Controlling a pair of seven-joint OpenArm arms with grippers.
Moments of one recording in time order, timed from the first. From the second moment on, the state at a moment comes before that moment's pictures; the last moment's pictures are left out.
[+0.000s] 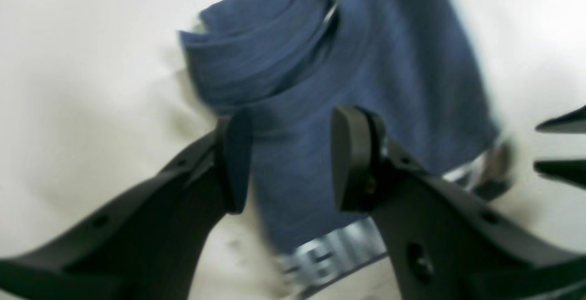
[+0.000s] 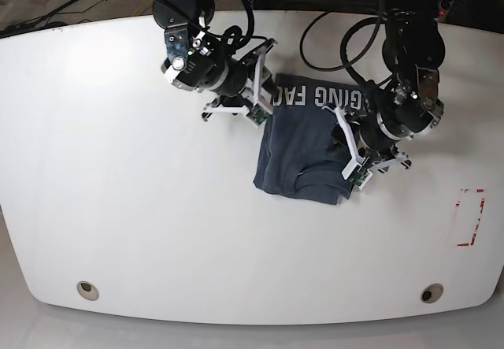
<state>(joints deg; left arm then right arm) -1.4 -8.5 -2.5 108.6 -15.5 -30.4 63.9 -10.4 -6.2 -7.5 106.3 4.6 41.1 -62.0</state>
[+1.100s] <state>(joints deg) 5.4 -29.0 -15.6 75.8 -21.8 -26.5 40.0 -9.5 -0.9 6.6 109.9 4.6 41.1 -62.5</state>
